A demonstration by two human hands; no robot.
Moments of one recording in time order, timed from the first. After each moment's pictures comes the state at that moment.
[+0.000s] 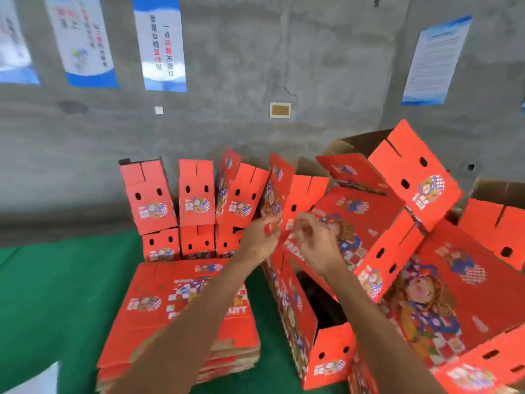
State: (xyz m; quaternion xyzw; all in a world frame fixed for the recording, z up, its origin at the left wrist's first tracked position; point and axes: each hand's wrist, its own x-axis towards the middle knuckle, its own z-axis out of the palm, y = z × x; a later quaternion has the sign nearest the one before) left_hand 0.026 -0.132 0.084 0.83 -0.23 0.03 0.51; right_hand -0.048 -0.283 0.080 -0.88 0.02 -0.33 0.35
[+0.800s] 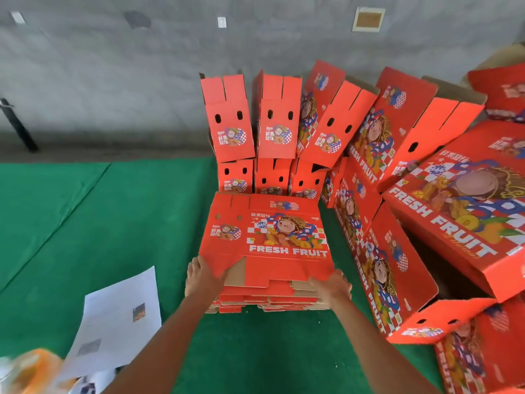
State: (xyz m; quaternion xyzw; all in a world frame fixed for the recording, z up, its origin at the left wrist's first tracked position) left_hand 0.055 0.181 -0.186 0.96 0.12 -0.07 0.26; right_hand 0.015 -0.139 -0.195 -0.88 0.30 0.05 0.36
